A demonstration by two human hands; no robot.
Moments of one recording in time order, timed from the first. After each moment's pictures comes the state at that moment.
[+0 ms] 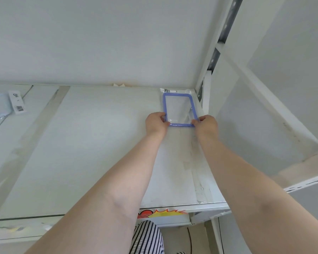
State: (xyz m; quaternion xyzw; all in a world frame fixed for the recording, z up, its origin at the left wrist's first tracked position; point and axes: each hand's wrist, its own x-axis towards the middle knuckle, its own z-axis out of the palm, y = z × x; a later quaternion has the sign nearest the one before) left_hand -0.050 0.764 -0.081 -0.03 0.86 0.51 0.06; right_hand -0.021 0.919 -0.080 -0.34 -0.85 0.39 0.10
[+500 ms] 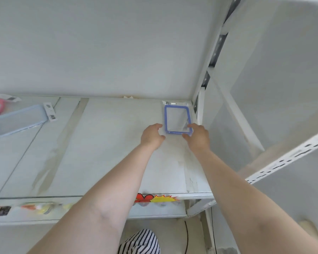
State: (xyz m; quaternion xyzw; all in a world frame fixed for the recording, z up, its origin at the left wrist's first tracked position) left_hand 0.019 0.719 0.000 0.03 0.91 0.39 0.13; right_hand 0.054 0.882 0.002 -0.20 -0.93 0.31 0.04
